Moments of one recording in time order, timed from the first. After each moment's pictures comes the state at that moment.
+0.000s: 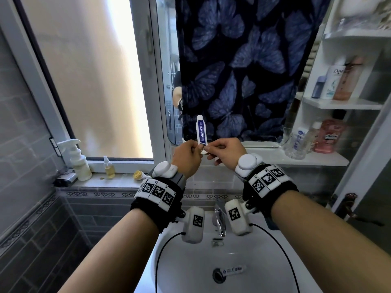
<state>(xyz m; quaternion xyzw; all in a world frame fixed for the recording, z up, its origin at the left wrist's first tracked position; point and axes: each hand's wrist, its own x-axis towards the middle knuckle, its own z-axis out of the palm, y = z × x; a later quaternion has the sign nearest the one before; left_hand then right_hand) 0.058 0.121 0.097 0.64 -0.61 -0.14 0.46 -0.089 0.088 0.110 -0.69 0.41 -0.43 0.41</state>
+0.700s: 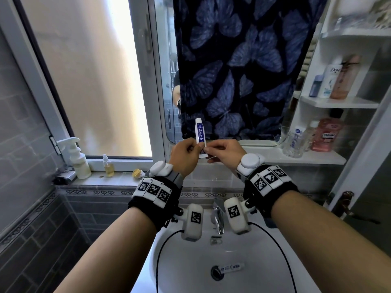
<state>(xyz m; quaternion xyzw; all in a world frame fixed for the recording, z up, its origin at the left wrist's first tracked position) 0.080 0.128 0.088 0.61 -0.61 -0.11 0.49 -0.071 0.086 0.098 -0.66 0.36 -0.42 0.50</state>
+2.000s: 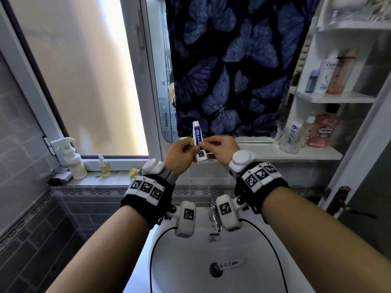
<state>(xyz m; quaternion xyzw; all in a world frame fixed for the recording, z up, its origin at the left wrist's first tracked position) 0.088 0.133 0.082 0.56 -0.63 -0.23 0.49 -0.059 0.080 0.087 -0.64 0.37 -0.45 0.50</state>
